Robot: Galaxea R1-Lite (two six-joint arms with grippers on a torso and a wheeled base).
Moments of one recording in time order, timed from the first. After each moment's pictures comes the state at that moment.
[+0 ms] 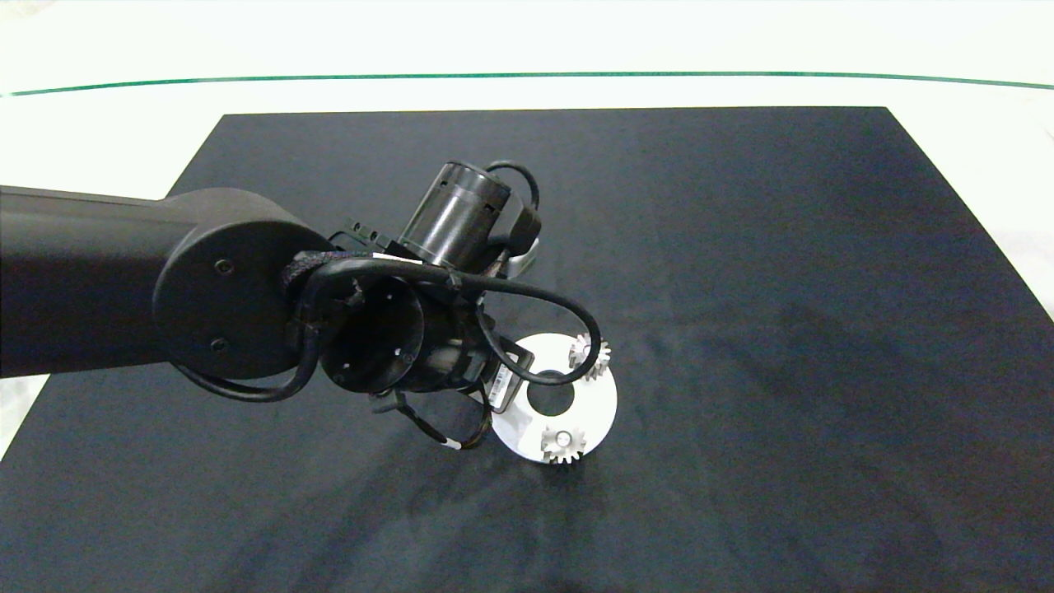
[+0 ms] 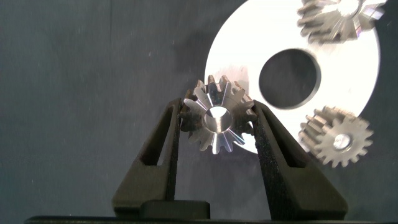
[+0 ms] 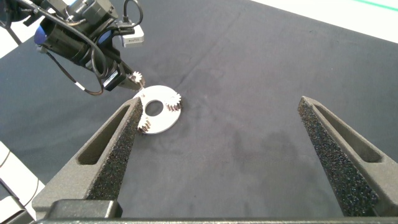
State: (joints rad) left arm -0.79 1.80 -1.46 0.43 0.39 -0.04; right arm 0.77 0.75 -1.00 0.21 -0.21 -0.20
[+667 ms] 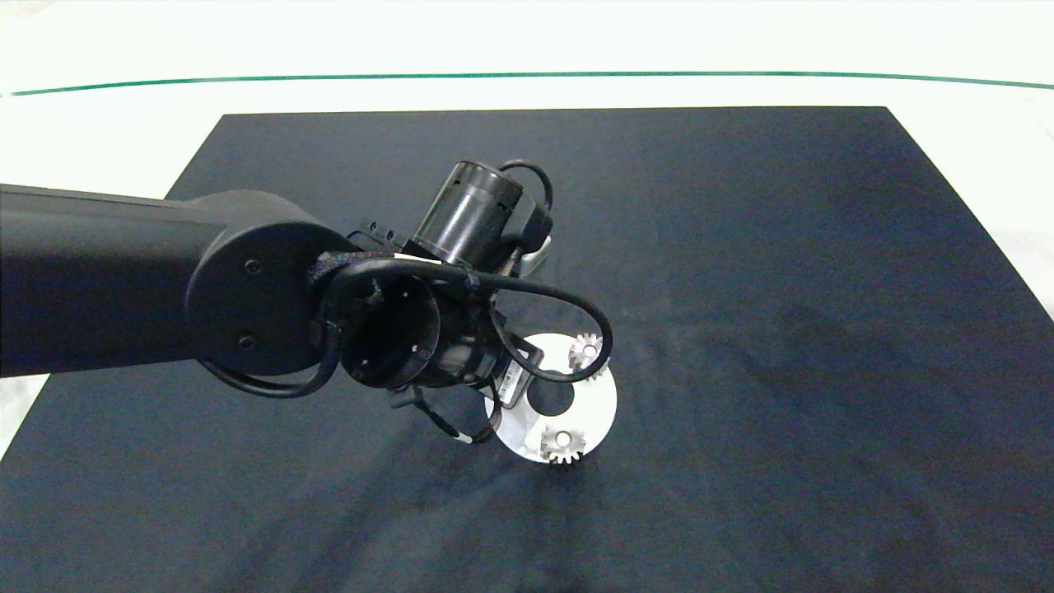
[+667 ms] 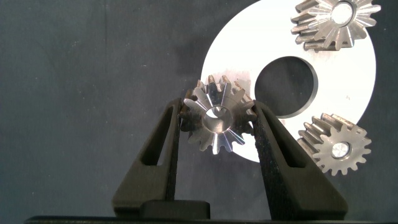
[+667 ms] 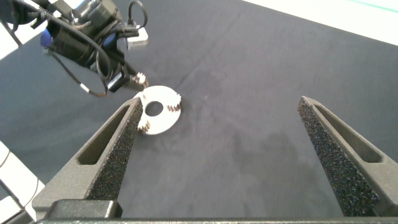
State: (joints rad) left arm -0.79 1.83 -1.49 0.41 0.39 -0.01; right arm 0.77 0.75 -1.00 0.21 -0.21 -0.20
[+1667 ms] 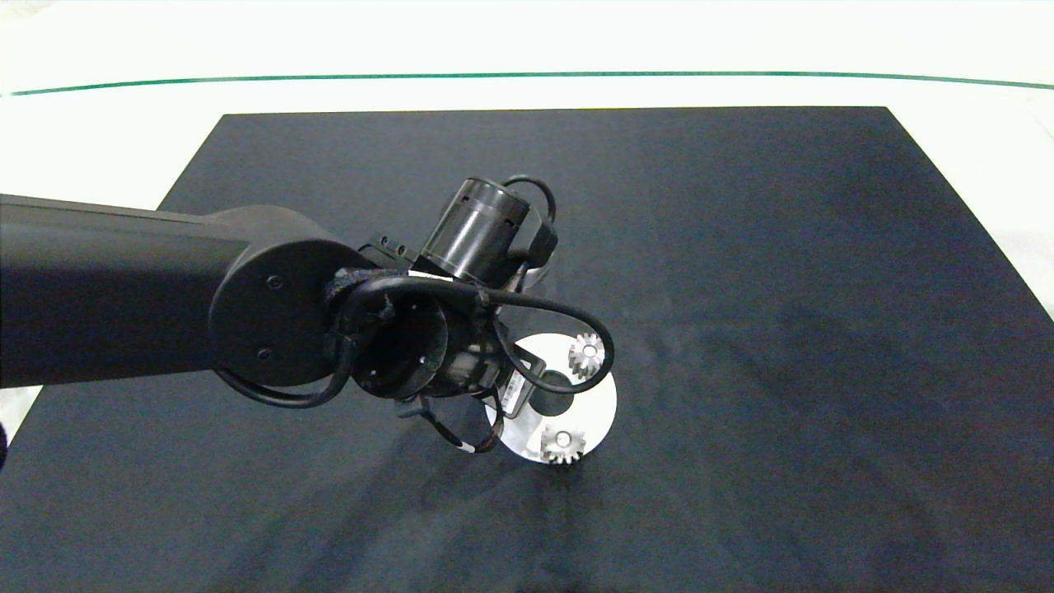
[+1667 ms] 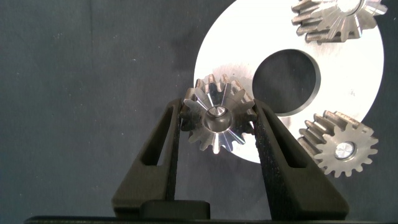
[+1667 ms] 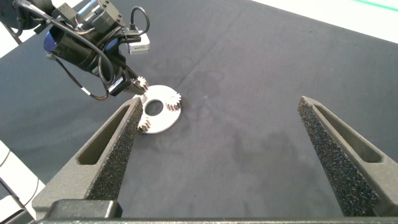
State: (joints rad) left arm -0.79 1.84 -1.47 0.40 0.39 -0.02; right arm 0.77 0.75 -1.00 0.21 -0.21 -0.20
